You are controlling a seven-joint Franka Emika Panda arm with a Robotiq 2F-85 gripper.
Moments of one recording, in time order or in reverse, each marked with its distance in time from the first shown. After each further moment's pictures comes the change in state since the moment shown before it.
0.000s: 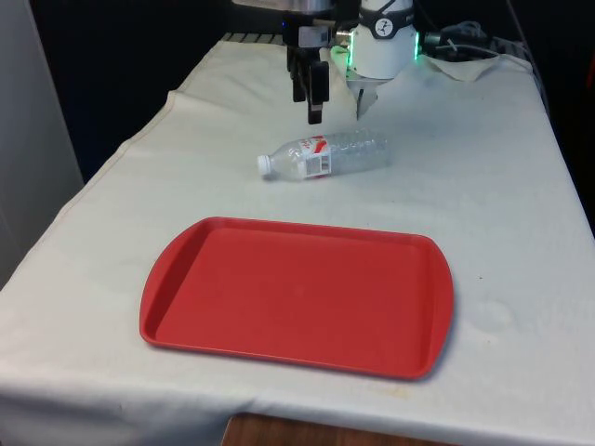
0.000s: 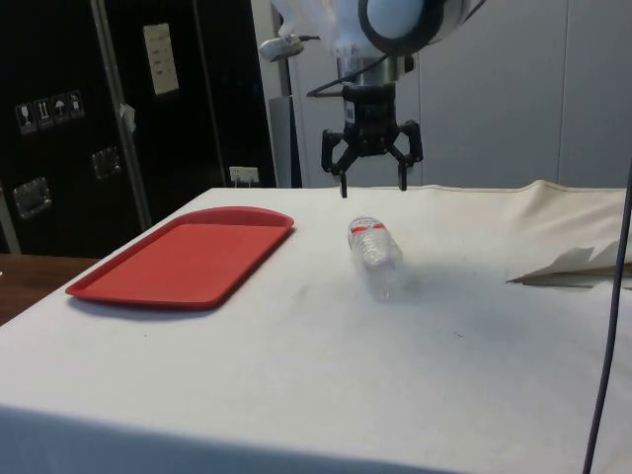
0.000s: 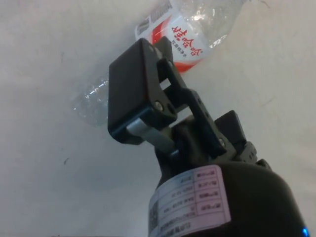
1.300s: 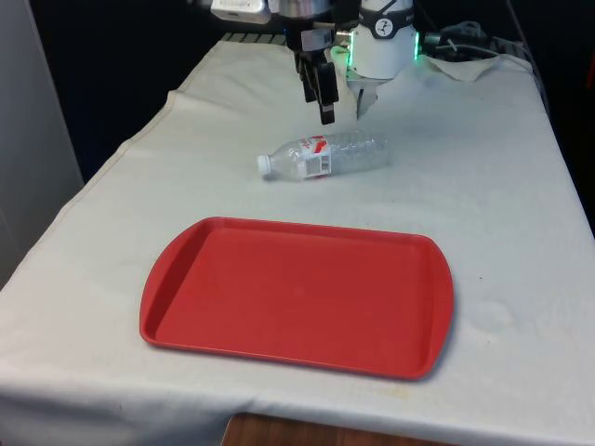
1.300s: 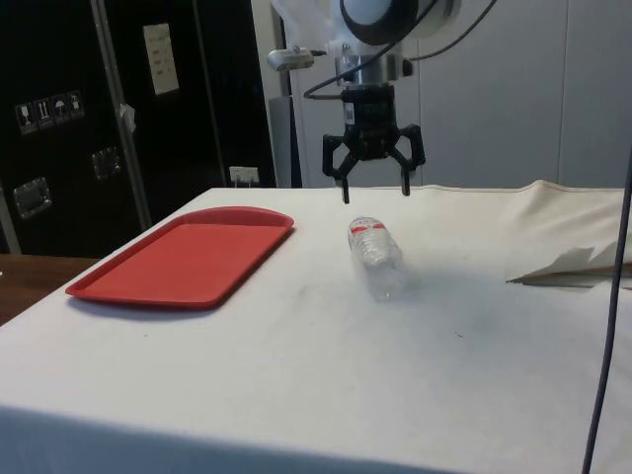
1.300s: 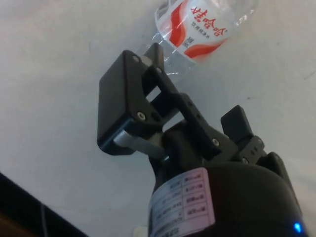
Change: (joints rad) arm 0.002 0.019 0.004 0.042 0.194 -0.125 -0.155
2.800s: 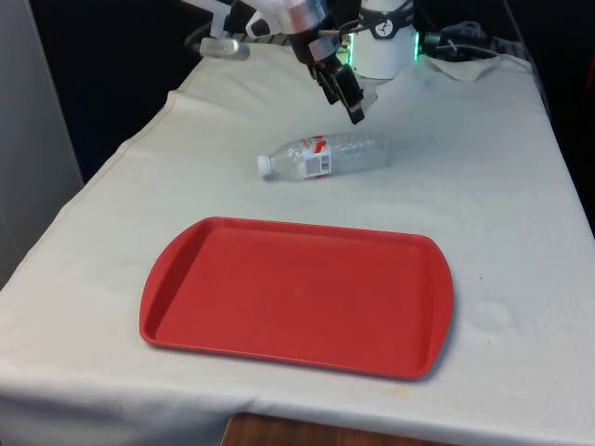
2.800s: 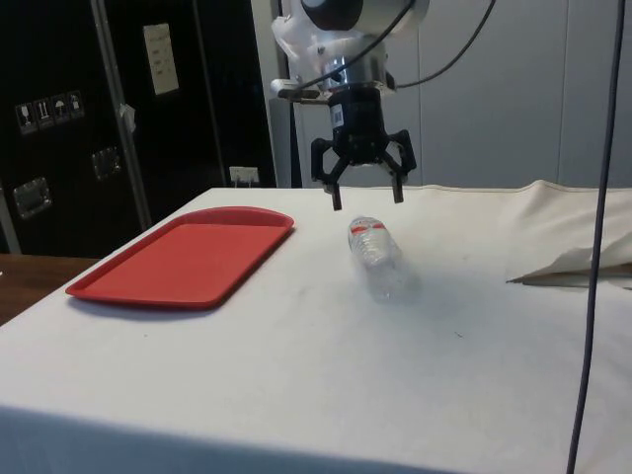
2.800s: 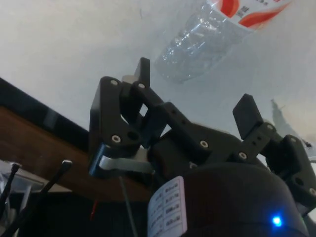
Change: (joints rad) arm -0.005 0.093 -0.007 0.146 0.268 -0.289 -0.296
